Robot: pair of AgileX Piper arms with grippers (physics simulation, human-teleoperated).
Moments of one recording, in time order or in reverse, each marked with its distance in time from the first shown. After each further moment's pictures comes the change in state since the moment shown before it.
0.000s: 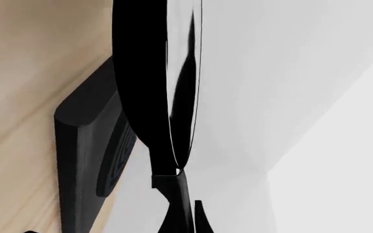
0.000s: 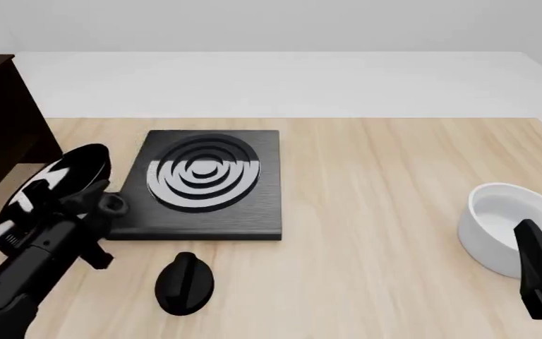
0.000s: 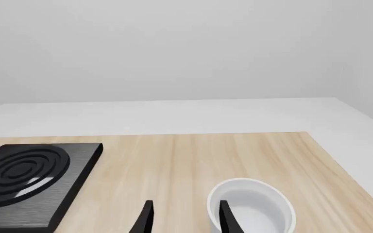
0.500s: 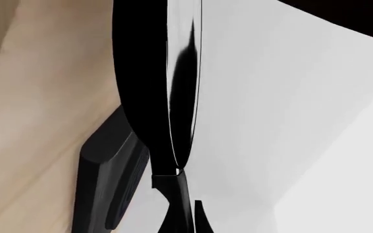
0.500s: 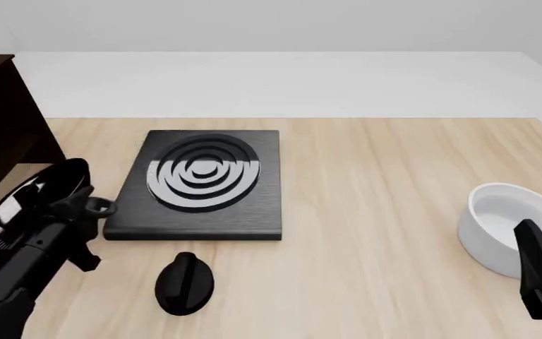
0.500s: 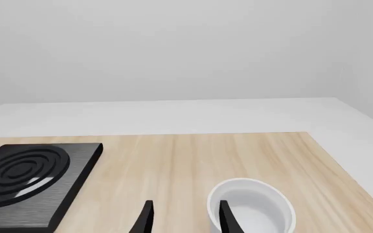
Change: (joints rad) left arm 0.119 0.104 -0.012 -0.024 0.005; right arm 0.000 0.000 0.000 0.000 0.000
